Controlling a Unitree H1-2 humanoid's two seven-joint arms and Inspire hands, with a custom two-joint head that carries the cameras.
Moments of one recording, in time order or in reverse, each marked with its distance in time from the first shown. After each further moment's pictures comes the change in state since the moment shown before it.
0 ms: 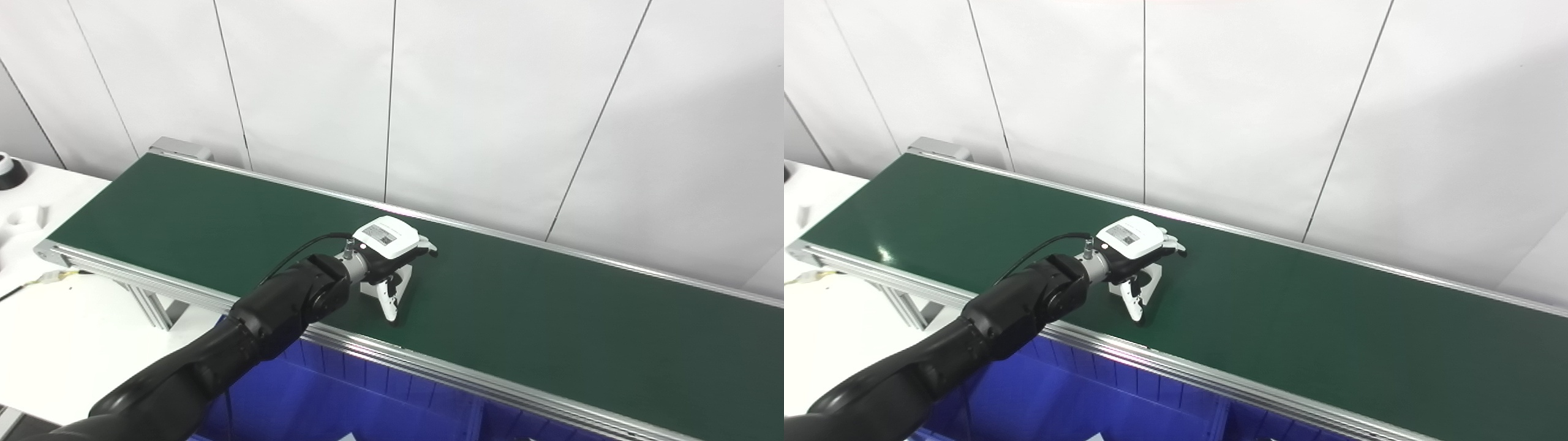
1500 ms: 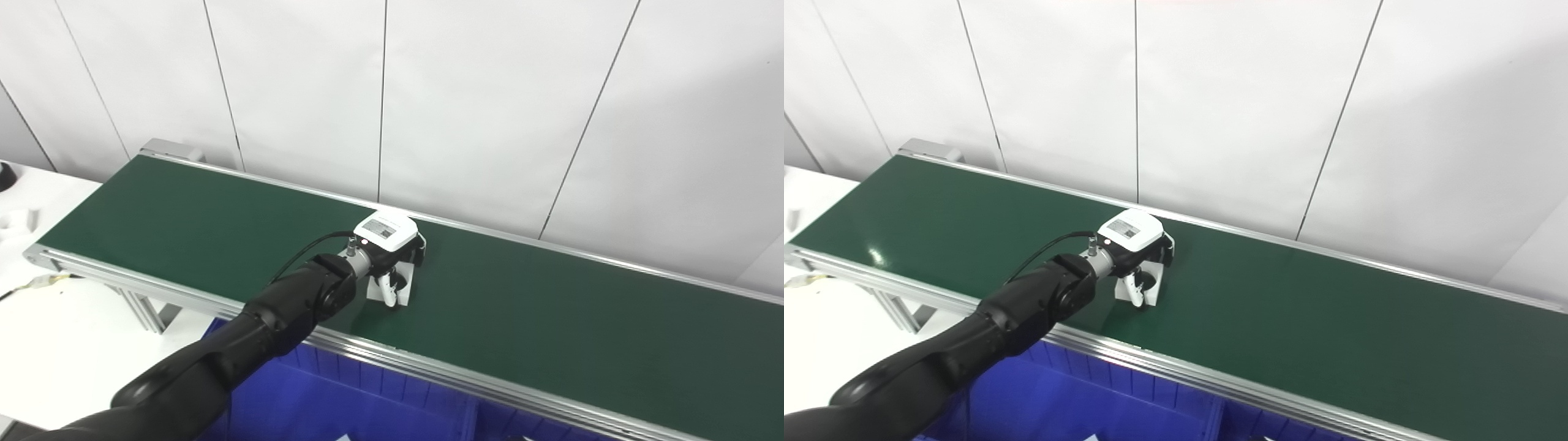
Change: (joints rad) left arm -0.058 -0.042 -0.023 0.113 -0.027 0.044 0.128; right arm 0.020 0.010 0.002 -0.031 0.011 0.000 0.008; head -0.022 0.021
